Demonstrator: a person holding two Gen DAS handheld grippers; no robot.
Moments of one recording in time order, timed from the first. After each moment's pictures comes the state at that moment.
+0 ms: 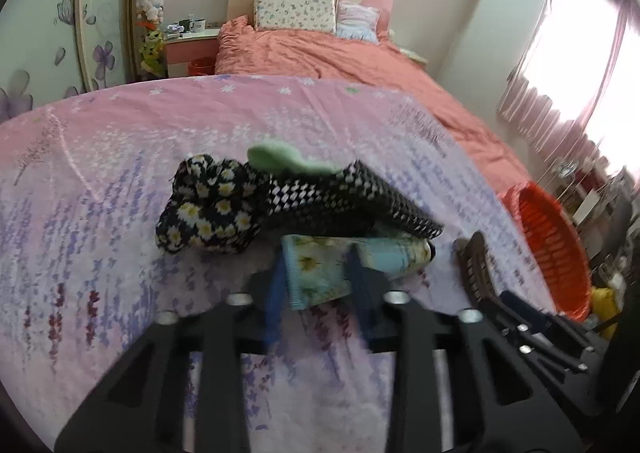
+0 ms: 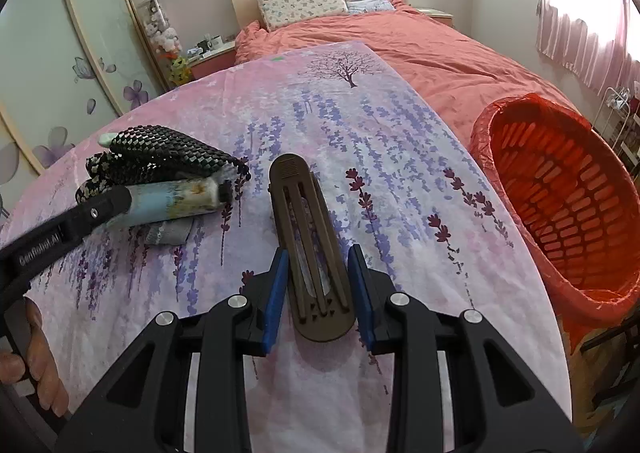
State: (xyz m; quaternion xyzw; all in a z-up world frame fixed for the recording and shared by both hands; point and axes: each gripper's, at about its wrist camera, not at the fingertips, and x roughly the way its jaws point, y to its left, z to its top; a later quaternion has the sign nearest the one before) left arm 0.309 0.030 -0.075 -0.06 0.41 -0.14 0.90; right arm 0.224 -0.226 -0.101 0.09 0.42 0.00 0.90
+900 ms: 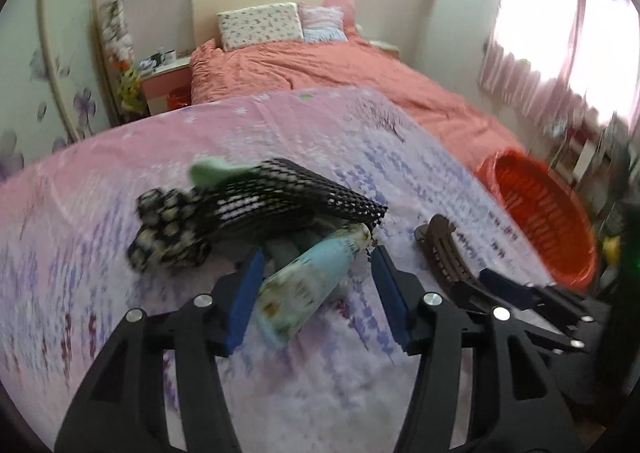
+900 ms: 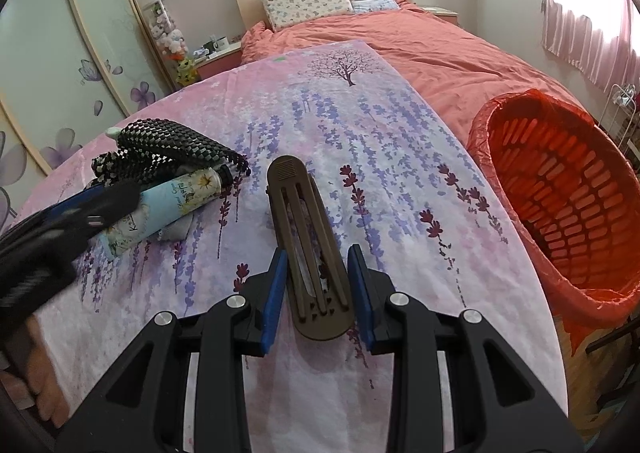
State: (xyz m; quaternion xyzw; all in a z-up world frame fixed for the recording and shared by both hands) left arm 0.293 -0.027 -0.064 0.05 0.39 -0.16 0.90; right arm 0.221 -0.240 -0.104 0.10 0.42 0.02 0.90
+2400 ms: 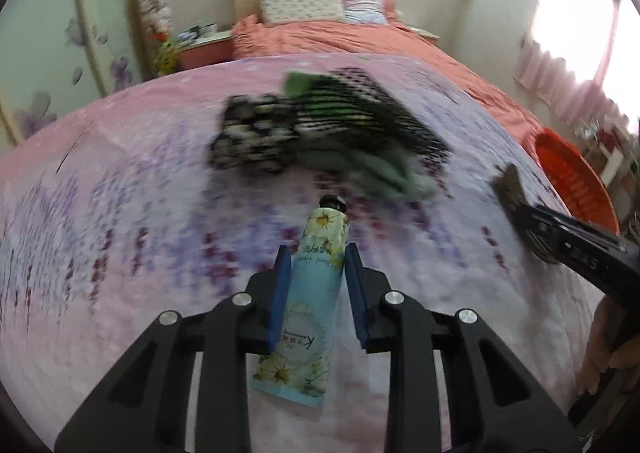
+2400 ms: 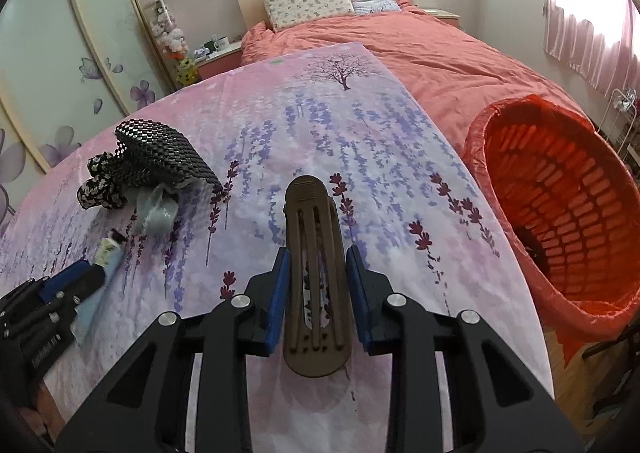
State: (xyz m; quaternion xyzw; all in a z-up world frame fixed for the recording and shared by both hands) left arm 0.261 0.041 -0.091 0.02 0.43 -0.08 0.90; right arm 0.225 -0.248 -0.104 0.09 0.42 0.01 0.90
